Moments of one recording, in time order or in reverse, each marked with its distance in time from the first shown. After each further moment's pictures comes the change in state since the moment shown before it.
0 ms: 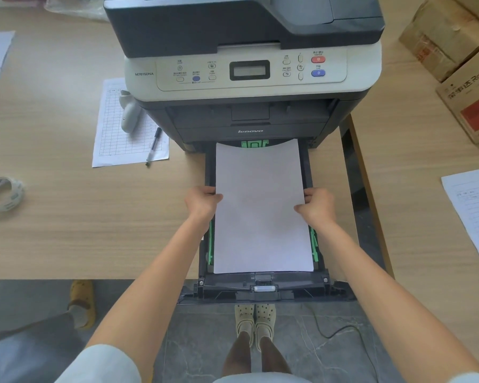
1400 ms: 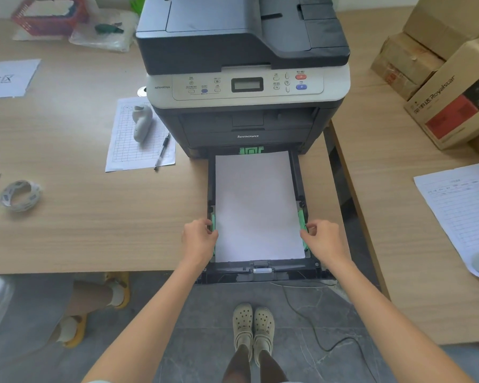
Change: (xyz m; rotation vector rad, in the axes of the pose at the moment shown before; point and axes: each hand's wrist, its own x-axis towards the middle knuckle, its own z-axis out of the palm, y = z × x) left_hand -0.064 -0.068 -0.026 0.465 0.067 0.264; right_hand -0.063 0.072 -0.009 -0.303 0.087 -0.146
